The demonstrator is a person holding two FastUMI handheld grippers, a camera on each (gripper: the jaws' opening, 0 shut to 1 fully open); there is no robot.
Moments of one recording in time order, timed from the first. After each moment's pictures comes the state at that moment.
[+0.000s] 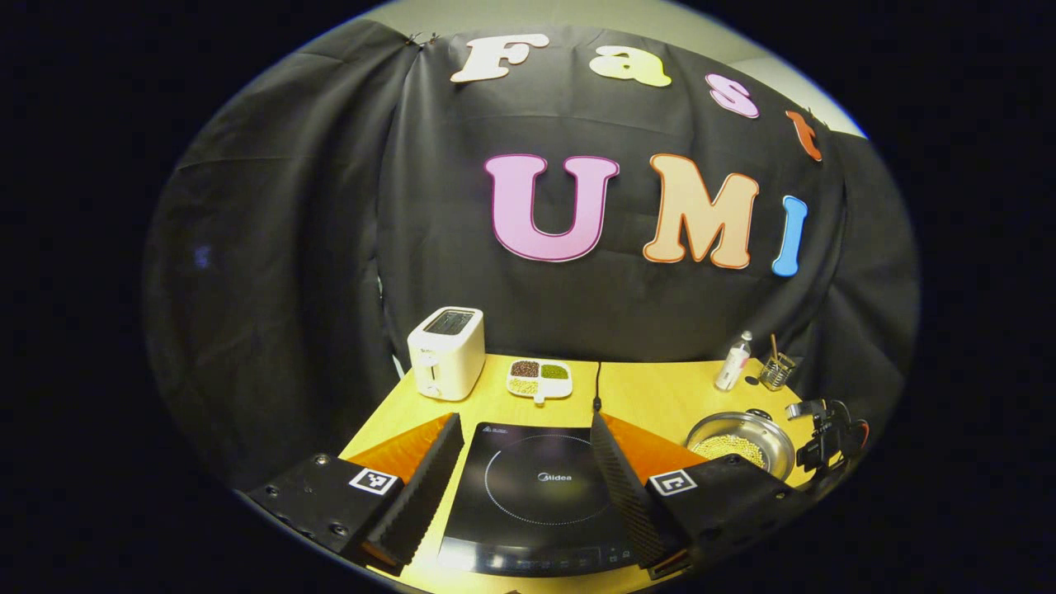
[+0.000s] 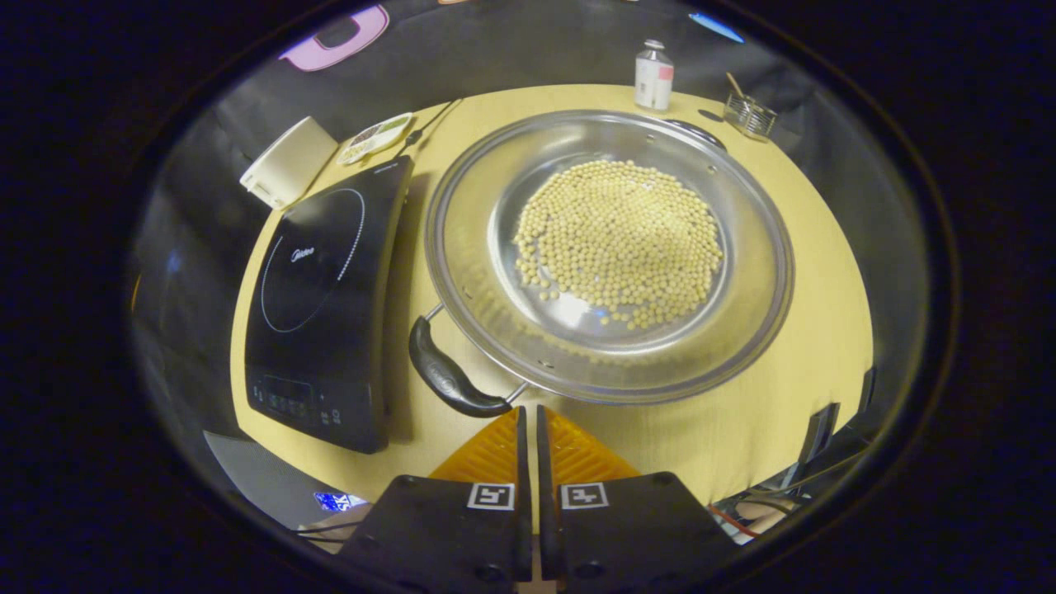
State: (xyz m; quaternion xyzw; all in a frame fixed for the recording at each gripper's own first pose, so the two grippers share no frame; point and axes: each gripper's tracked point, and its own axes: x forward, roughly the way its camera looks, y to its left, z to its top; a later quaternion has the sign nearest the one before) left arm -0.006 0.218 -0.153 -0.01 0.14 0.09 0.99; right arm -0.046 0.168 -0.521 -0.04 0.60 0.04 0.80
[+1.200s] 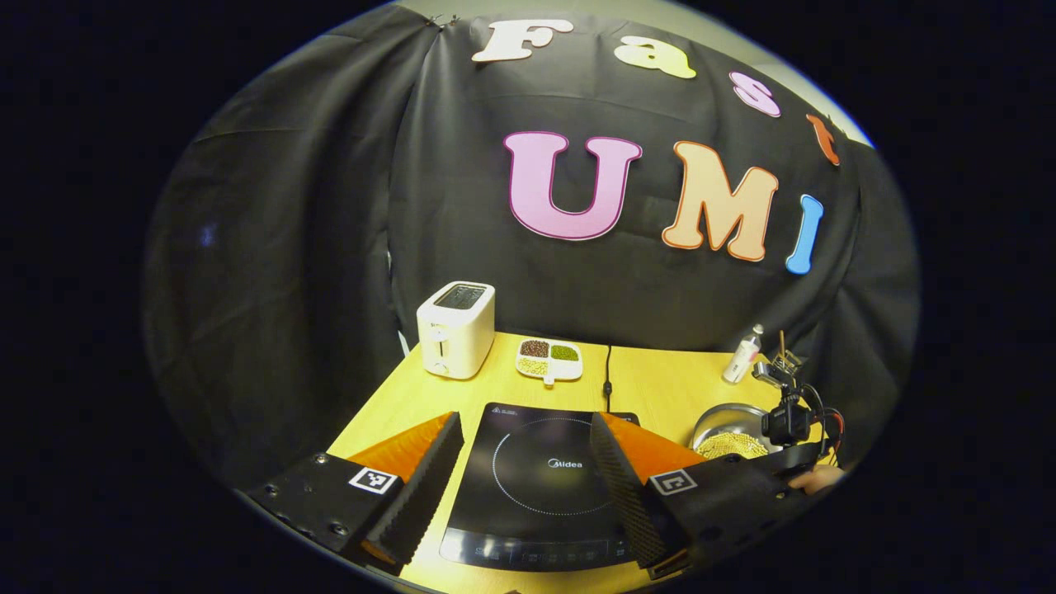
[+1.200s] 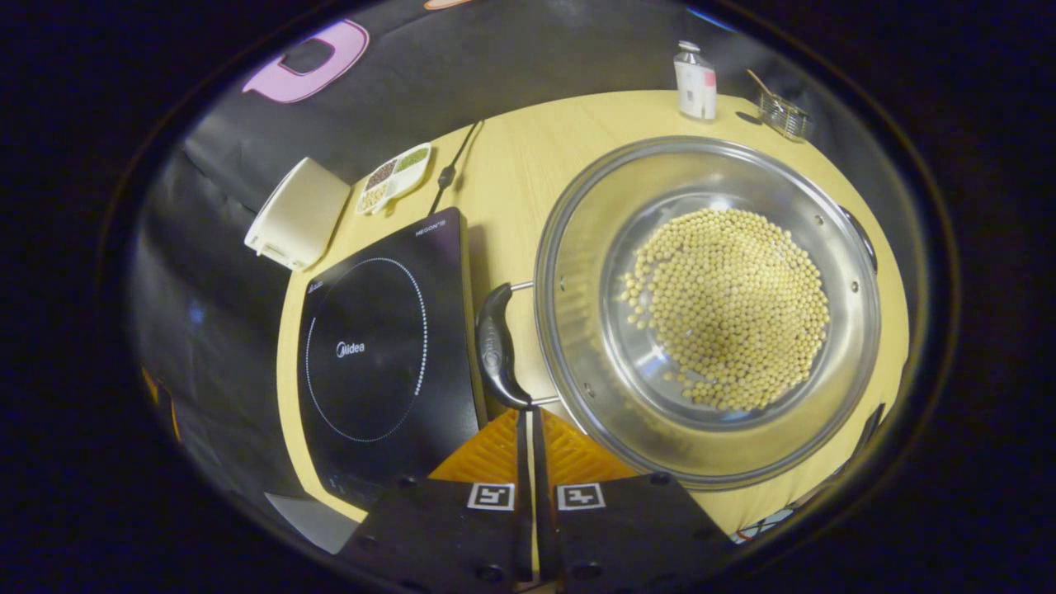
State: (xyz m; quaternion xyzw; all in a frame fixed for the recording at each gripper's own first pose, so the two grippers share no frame) left arm -0.006 0.229 -0.177 -0.04 0.18 0.09 0.98; right arm 0.025 0.261 -0.532 0.05 0.58 0.05 0.81
